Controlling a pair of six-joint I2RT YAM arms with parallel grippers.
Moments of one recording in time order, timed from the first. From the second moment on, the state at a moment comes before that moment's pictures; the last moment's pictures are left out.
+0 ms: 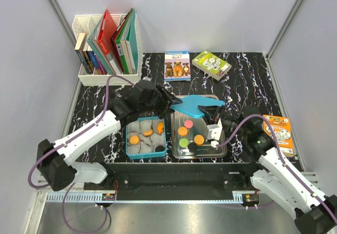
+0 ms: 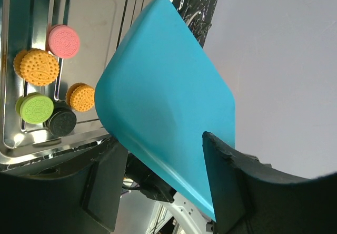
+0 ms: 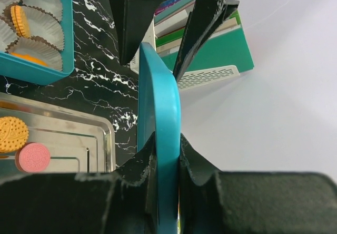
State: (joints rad) left arm -0.76 1.26 1.10 -0.42 0.08 -1.40; right arm 0.51 0.71 0.57 0.06 -0.67 -1.17
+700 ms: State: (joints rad) left arm -0.74 1.37 1.17 -0.23 0.10 -1.44; right arm 0.53 0.69 0.56 0.07 -0.68 -1.11
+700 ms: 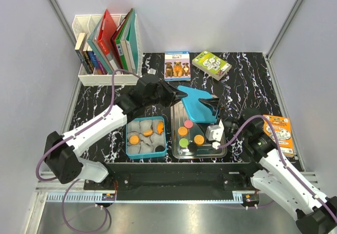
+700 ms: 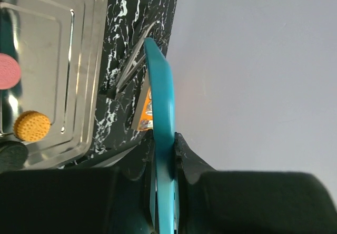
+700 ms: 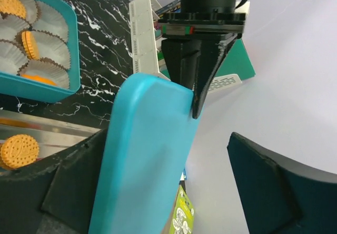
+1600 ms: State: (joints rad) left arm -0.41 1.30 1.06 -0.32 0.66 -0.64; right arm 0.46 0.91 1.11 -0.22 -0.09 0.72
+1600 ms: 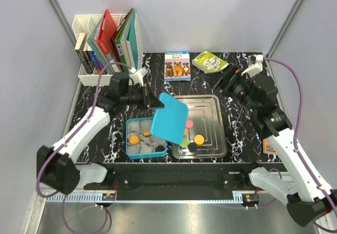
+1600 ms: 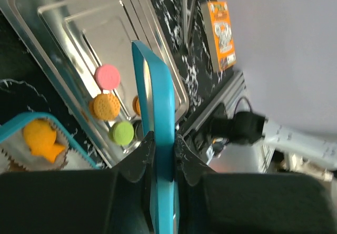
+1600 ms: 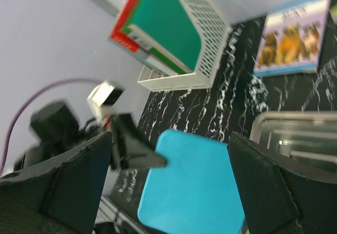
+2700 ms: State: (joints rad) left arm -0.14 1.14 0.57 1.14 0.97 -1.52; right arm 0.33 0.98 0.62 0.40 -0.66 1.26
